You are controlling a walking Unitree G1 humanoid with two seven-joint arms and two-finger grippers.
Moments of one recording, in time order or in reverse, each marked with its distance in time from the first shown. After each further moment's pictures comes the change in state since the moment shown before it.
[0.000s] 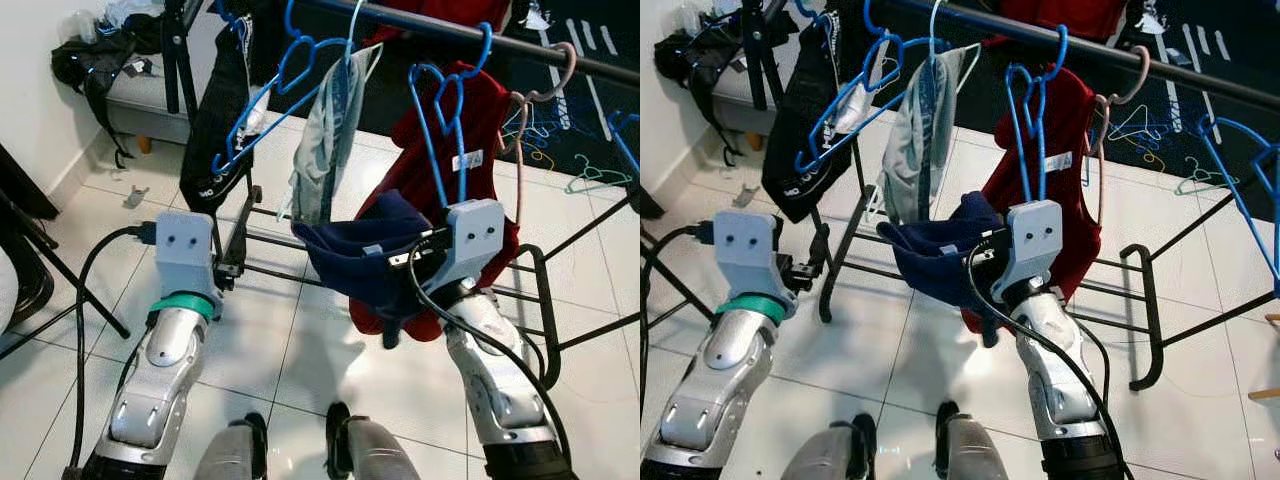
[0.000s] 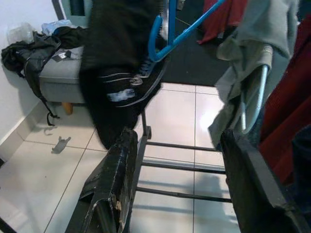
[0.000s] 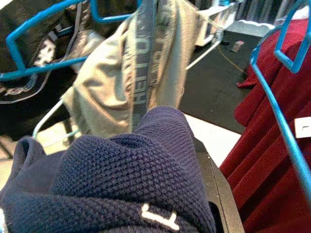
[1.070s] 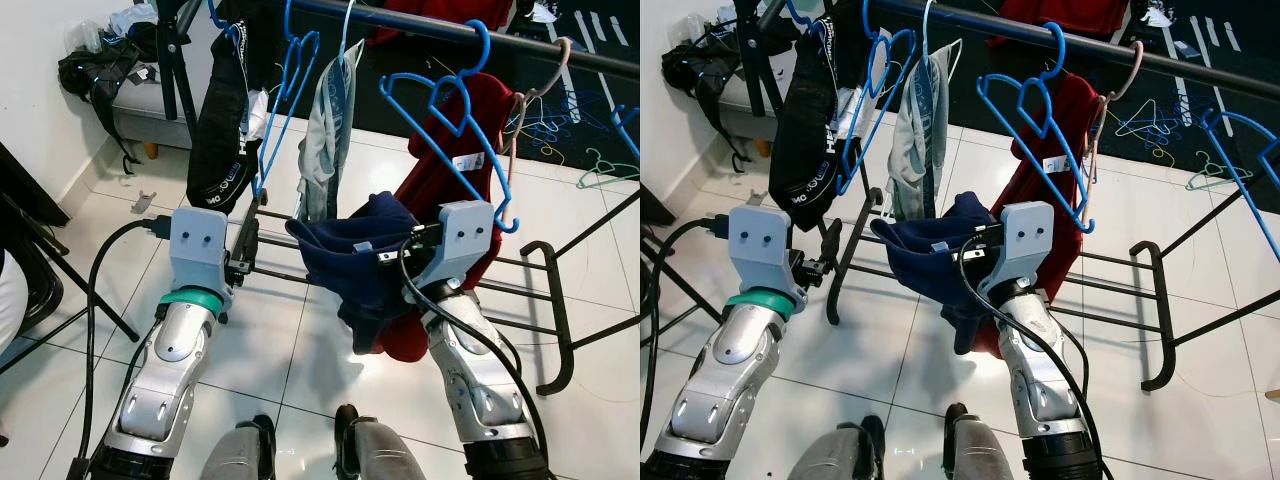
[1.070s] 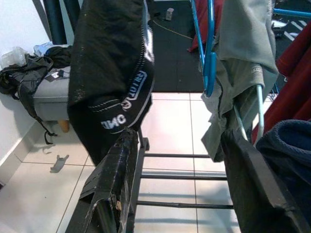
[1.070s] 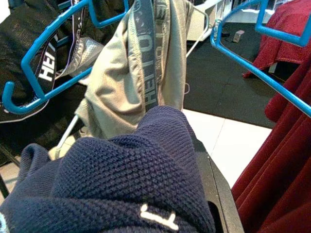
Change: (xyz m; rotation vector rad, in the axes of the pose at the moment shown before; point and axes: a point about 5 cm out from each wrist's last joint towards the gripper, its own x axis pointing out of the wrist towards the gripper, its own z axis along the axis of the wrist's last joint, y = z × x) left arm 0.002 -0.007 0.005 0.020 -0.048 -0.057; right arm 0.005 0.012 -0.008 0.090 0.011 -0.016
